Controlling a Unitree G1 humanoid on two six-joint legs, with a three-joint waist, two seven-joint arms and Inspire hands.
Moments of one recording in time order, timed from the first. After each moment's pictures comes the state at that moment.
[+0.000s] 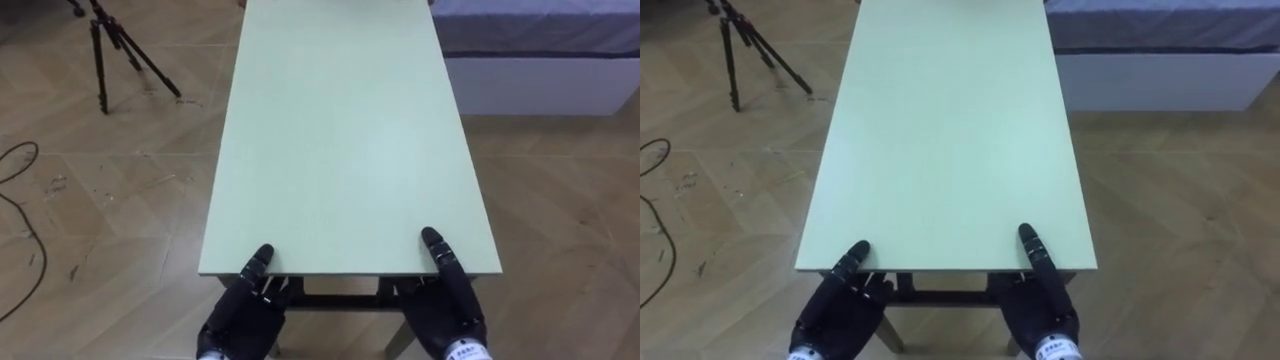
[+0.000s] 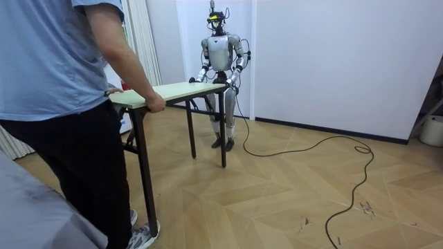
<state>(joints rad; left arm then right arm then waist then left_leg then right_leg) 0.30 0.16 -0.23 0.27 -1.36 0.10 -0.21 0.27 -0.19 0.25 0.29 1.53 -0.03 0.16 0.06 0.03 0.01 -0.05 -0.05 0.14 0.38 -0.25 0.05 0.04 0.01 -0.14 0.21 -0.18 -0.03</state>
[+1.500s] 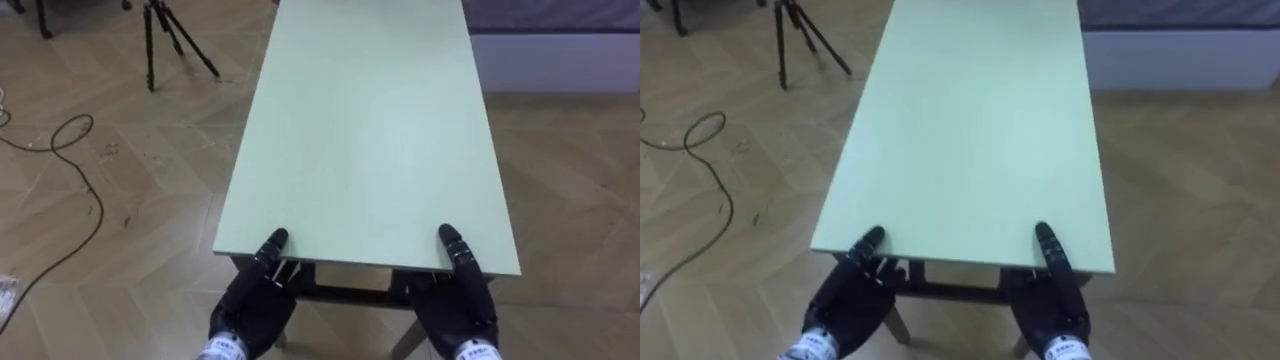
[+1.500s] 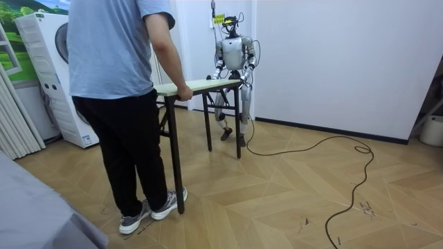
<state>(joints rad) 0.27 0.16 -0.24 0.22 -1.34 0.11 -0.16 0.30 -0.18 0.21 0.22 1.54 0.00 0.17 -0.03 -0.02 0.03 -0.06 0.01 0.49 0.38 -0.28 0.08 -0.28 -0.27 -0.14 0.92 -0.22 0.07</state>
